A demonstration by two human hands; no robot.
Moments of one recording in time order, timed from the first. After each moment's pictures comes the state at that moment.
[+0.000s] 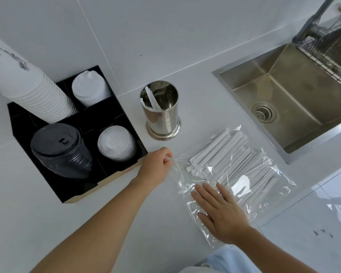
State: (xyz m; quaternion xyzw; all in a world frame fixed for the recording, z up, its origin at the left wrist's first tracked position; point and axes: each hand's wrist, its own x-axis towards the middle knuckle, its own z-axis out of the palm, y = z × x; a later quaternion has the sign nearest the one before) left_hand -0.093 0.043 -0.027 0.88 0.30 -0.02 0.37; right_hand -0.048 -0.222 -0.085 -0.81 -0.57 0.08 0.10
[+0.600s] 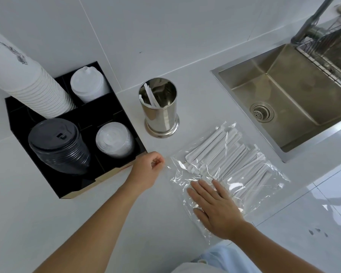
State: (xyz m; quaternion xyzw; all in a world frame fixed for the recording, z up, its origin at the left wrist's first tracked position) left_hand -0.120 0.046 -0.035 0.83 0.32 0.02 0.45; right_hand -0.046 -0.216 -0.082 -0.80 -0.58 0.08 0.10
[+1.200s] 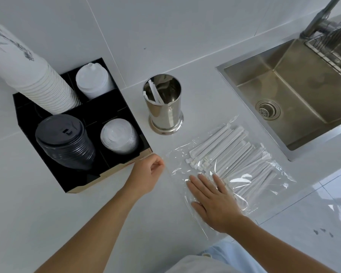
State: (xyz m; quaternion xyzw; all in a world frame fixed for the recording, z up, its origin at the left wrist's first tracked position) left_hand -0.144 0.044 -0.034 0.83 0.30 0.02 0.46; right_hand -0.048 -0.199 -0.071 -0.81 -0.56 0.15 0.04
